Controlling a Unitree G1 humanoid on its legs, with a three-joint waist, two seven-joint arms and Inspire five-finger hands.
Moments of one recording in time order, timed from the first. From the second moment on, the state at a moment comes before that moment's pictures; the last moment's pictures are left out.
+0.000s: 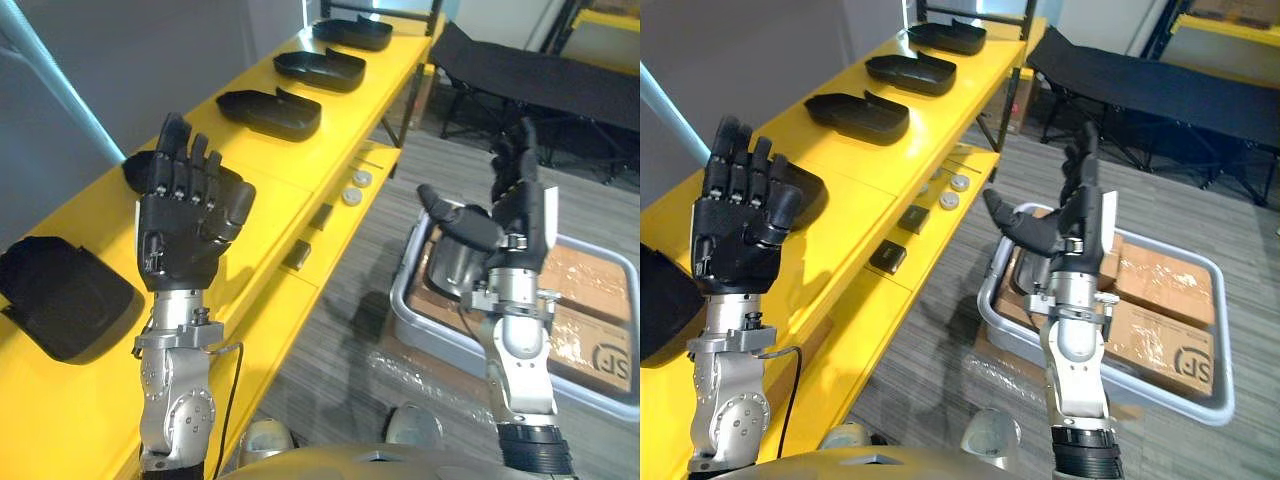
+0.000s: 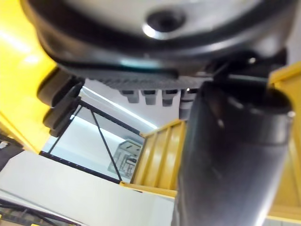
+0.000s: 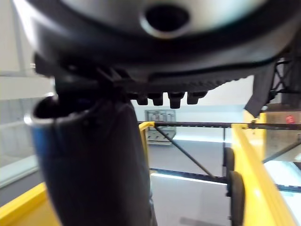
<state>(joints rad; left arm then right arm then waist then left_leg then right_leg) 0.26 0.04 0.08 -0.46 -0.70 -0.24 -0.18 0.06 -0.15 -0.05 -0.18 0.03 -0.28 -0.16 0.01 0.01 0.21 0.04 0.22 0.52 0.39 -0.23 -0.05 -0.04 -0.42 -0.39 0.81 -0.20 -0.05</state>
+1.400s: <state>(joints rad) 0.17 0.10 -0.08 -0.36 -0.74 -0.21 -0.25 -0.61 -0.32 -0.11 0.60 0.06 -0.06 -0.46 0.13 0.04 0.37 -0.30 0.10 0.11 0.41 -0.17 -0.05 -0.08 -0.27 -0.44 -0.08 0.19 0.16</state>
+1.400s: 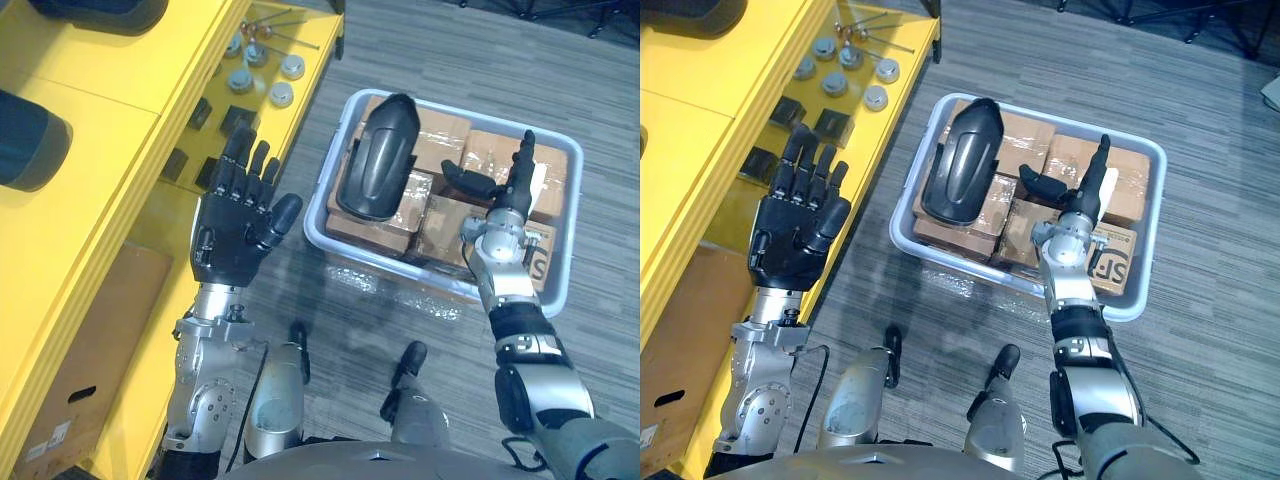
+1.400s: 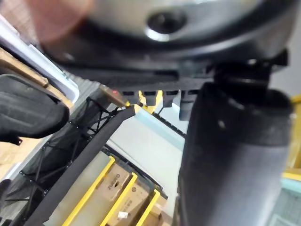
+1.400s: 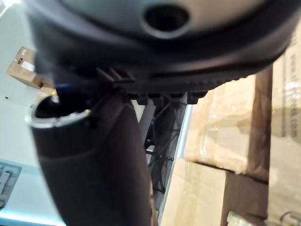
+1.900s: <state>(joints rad) 0.09 0.14 -0.19 -0.26 -0.74 -0.21 -0.24 -0.88 -0.47 0.06 0.89 0.08 0.03 -0.33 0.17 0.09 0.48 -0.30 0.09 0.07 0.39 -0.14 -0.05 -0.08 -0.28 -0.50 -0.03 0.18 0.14</state>
